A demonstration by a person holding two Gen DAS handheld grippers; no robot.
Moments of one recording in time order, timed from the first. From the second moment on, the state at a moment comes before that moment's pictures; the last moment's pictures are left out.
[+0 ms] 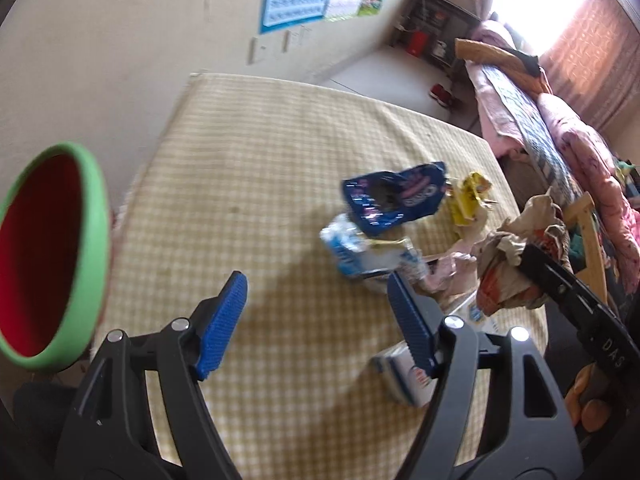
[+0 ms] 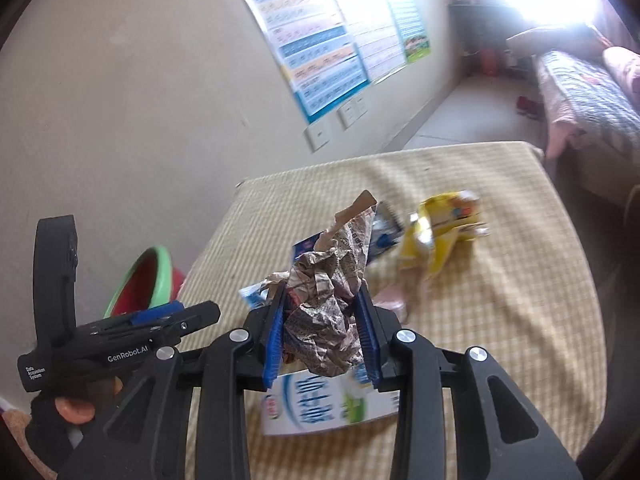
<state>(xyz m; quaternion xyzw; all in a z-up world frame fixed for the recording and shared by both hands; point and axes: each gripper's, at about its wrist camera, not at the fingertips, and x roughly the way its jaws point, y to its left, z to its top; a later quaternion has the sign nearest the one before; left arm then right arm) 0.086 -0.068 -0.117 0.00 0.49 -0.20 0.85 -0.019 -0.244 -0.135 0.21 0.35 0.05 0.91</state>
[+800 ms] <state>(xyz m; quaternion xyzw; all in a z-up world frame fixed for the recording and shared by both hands) 0.107 -0.144 -0.164 0.03 0.55 -0.21 0.81 -0.022 -0.274 -0.147 0.27 0.35 0.05 0.90</state>
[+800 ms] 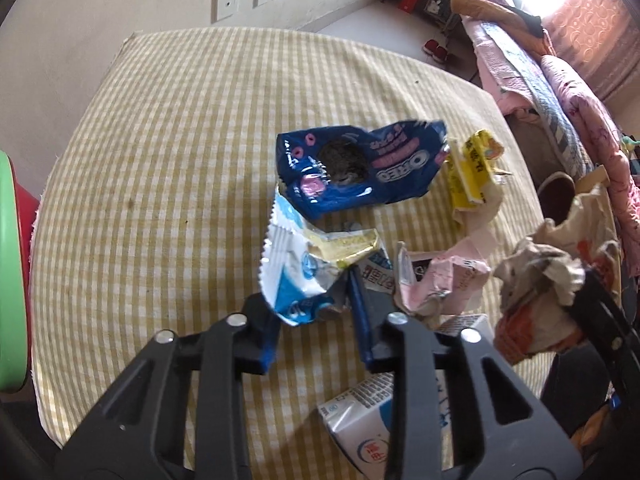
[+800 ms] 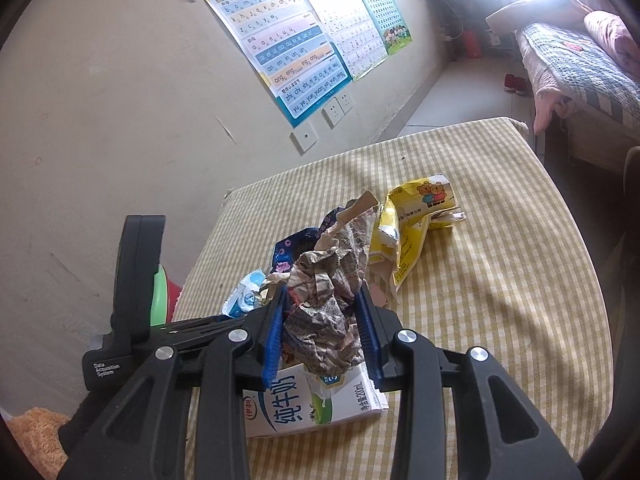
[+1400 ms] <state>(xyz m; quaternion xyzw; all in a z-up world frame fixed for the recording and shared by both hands) 0.085 -0.095 -0.157 0.01 0.55 -0.19 0.82 -0.022 -0.269 -0.145 0.27 0.35 0.06 0.90</state>
